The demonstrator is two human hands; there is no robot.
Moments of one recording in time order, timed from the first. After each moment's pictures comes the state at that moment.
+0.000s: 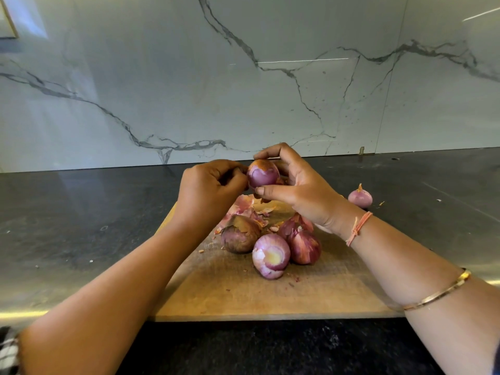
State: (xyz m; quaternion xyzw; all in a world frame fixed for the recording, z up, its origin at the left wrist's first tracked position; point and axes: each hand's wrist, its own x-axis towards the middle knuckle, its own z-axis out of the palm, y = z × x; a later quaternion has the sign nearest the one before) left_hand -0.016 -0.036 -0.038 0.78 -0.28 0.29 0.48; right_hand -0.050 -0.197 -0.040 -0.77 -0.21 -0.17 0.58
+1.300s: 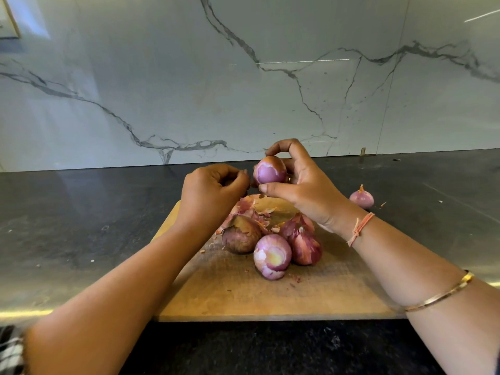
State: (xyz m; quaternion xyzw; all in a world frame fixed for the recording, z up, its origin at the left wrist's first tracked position) left_hand -0.016 -0.038 -0.041 0.79 -0.23 0.24 0.51; right_hand -0.049 -0.197 -0.039 -0.77 -0.19 -0.21 0.58
